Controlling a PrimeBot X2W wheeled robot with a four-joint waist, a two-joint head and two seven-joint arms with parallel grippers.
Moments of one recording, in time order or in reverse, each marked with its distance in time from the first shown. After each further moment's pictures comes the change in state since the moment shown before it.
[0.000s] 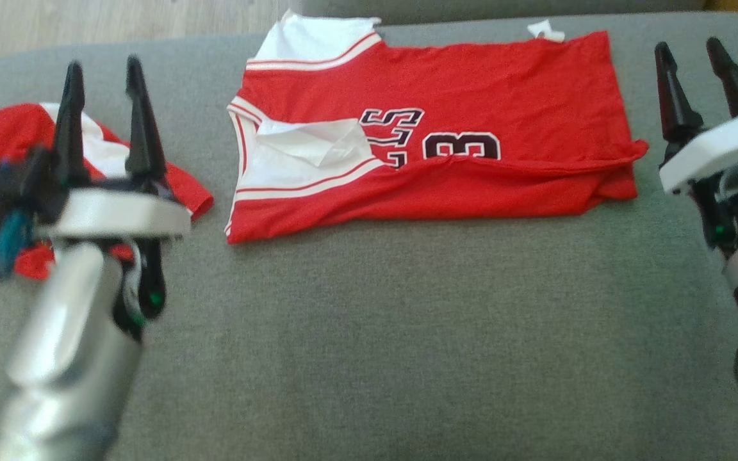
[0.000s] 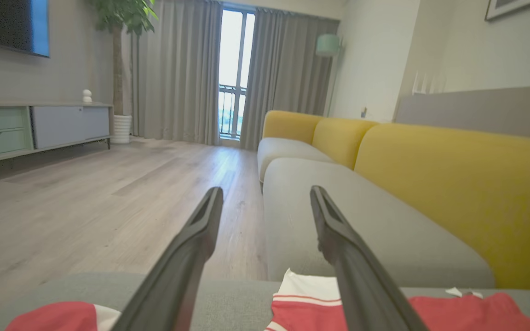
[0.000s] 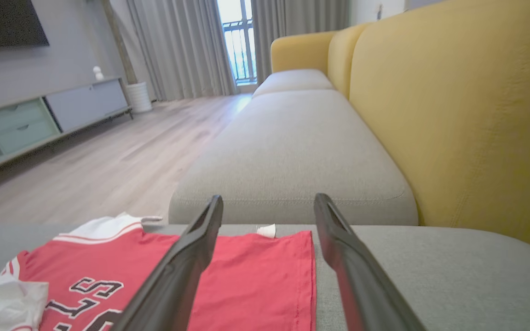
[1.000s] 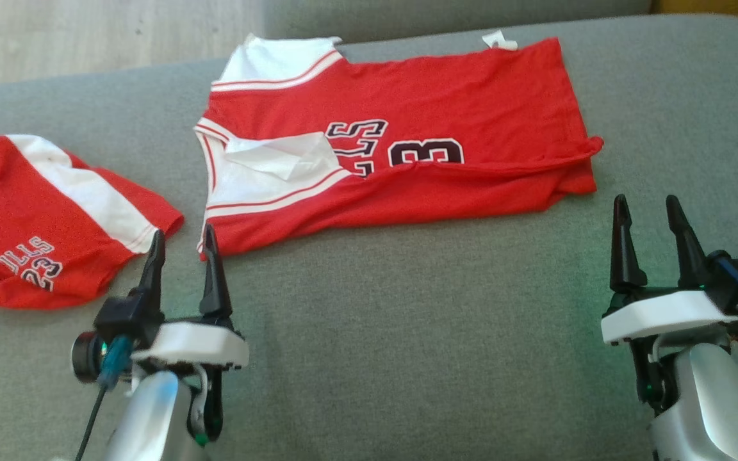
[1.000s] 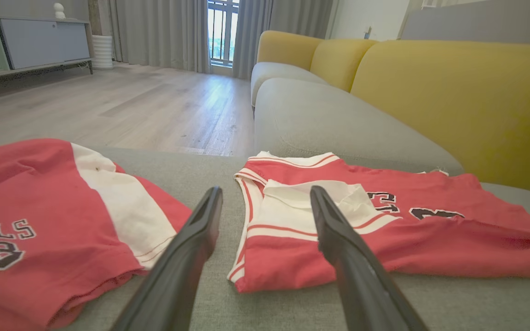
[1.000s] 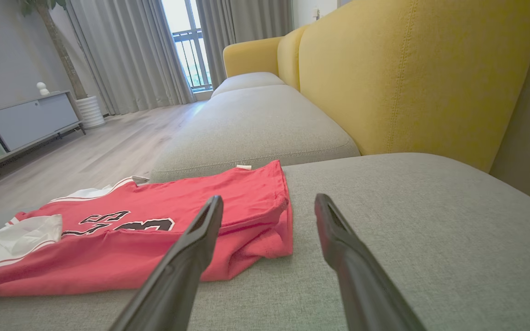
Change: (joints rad) left arm 0.342 -0.270 0.247 0.090 0.335 -0.120 -0.003; right arm 0.607 0.371 -0.591 -0.496 -0.552 0.000 0.021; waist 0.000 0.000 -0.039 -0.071
